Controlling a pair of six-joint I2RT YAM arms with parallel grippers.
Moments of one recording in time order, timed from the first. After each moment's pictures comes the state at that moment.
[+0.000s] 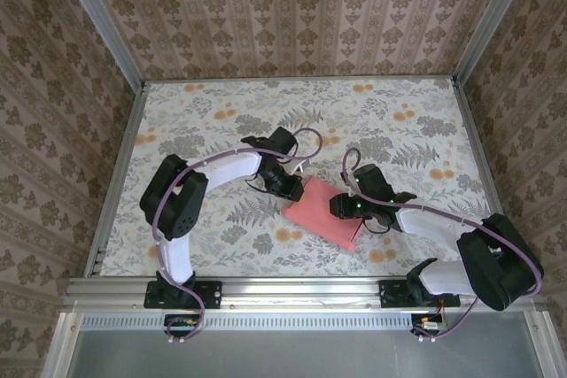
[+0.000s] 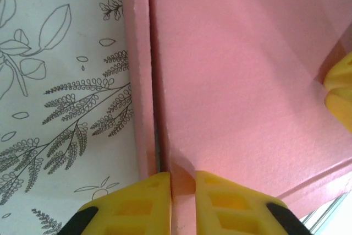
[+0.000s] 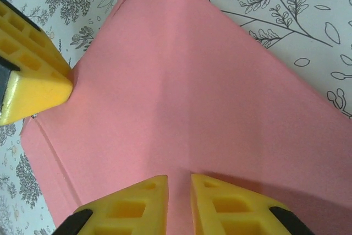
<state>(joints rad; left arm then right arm) -0.75 1.86 1.25 -0.69 0.47 -0.21 0.50 1.29 0.49 -0.09 -0.28 0.50</state>
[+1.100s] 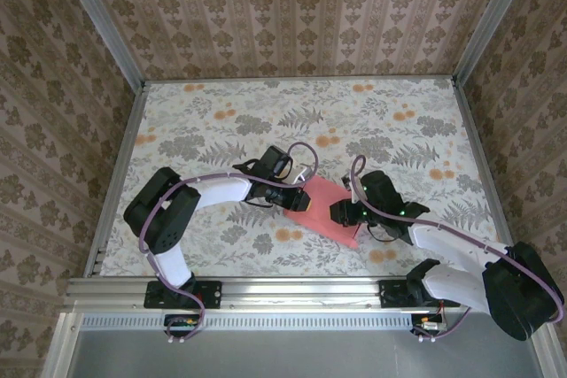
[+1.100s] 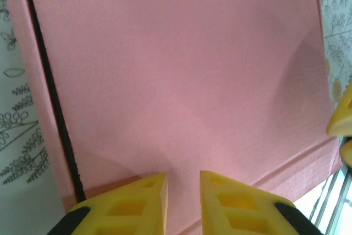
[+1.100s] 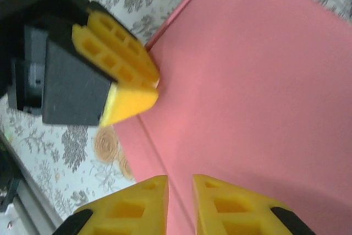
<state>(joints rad) -0.79 1.75 0.94 -0.18 0.55 -0.29 0.54 1.08 0.43 -0.14 -0.36 0.47</state>
